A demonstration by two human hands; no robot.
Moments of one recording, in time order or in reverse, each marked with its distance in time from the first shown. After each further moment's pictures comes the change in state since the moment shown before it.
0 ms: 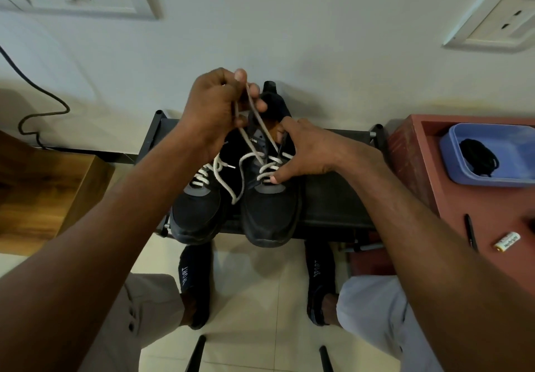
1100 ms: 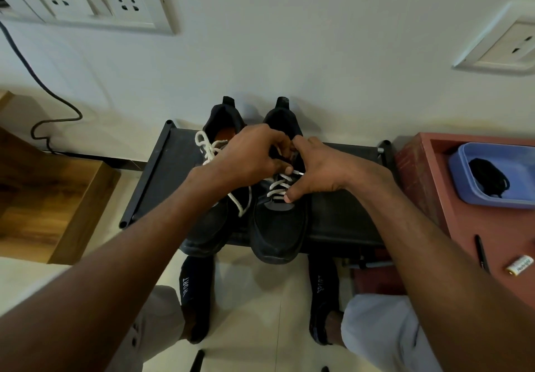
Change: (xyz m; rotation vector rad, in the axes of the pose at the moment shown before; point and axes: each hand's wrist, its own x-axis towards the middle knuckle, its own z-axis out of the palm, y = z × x) left_hand 0.004 -0.035 0.006 1.147 -0.320 0.241; right_hand 0.000 -0.003 0.001 0.028 -0.053 0.058
